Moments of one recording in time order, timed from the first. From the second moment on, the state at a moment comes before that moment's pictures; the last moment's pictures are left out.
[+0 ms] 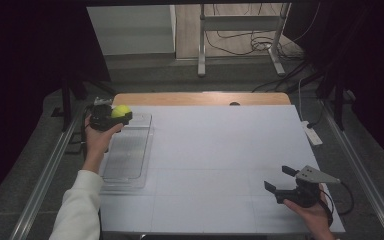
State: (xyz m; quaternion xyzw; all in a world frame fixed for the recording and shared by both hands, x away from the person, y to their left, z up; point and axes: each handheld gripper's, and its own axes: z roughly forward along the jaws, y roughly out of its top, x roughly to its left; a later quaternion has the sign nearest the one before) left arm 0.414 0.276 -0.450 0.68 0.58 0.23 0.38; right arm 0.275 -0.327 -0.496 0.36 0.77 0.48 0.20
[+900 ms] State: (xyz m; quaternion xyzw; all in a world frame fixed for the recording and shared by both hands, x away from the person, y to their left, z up) left arm 0.426 0.280 -0.462 0.68 0.60 0.22 0.35; right arm 0.276 -0.328 -0.497 0.36 0.77 0.49 0.20
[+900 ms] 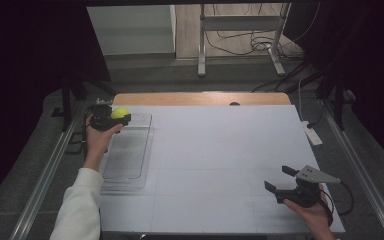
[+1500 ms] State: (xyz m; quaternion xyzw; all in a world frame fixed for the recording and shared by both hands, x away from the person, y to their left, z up) left arm 0.429 0.283 -0.469 0.69 0.61 0.21 0.33; right arm 0.276 -0.328 -0.497 0.36 0.77 0.48 0.20
